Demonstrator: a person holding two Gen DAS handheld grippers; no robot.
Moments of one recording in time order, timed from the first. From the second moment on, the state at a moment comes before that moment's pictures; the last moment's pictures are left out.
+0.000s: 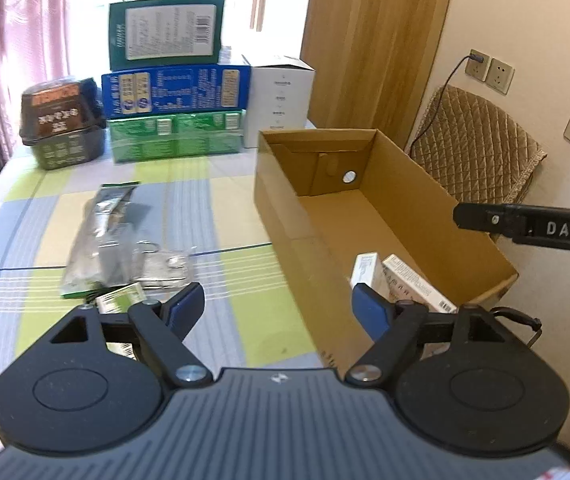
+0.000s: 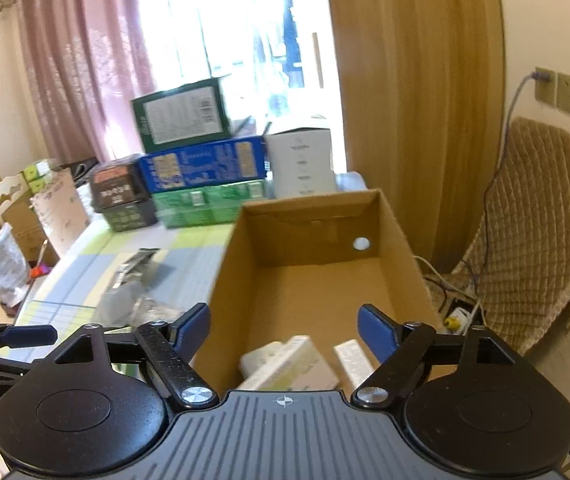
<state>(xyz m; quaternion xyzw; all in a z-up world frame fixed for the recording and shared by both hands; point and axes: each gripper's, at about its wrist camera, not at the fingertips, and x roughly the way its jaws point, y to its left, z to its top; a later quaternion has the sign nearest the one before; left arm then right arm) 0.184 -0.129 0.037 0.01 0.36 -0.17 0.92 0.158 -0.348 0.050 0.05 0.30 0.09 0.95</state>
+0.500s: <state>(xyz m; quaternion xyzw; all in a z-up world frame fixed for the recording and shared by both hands) 0.131 -0.046 0.040 0.01 0.36 -0.11 0.93 0.131 -0.271 0.039 0.02 0.31 0.15 0.94</state>
